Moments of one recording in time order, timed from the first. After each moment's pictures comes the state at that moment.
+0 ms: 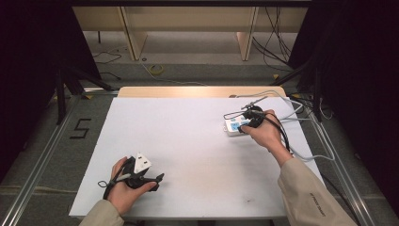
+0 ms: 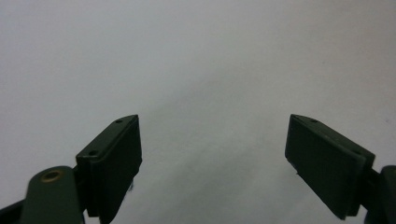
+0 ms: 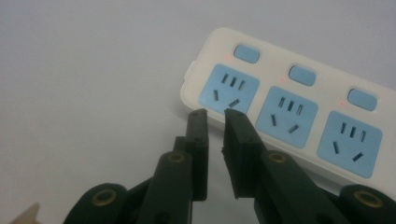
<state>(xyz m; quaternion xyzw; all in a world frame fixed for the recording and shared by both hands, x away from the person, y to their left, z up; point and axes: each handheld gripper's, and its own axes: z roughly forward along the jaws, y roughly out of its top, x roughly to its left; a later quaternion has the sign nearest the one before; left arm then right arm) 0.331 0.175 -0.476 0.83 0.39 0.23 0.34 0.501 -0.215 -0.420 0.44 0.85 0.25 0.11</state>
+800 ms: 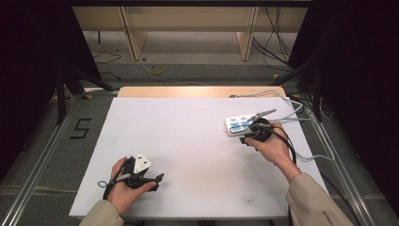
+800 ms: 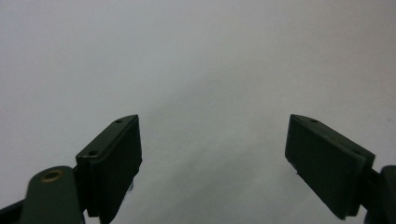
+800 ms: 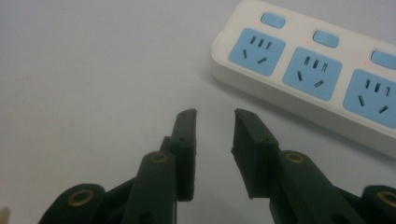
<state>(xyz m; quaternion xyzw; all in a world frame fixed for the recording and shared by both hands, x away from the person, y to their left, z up) 0.332 0.176 -0.476 0.83 0.39 0.23 0.33 0.457 -0.230 -0.428 0.43 0.85 0.28 0.12</state>
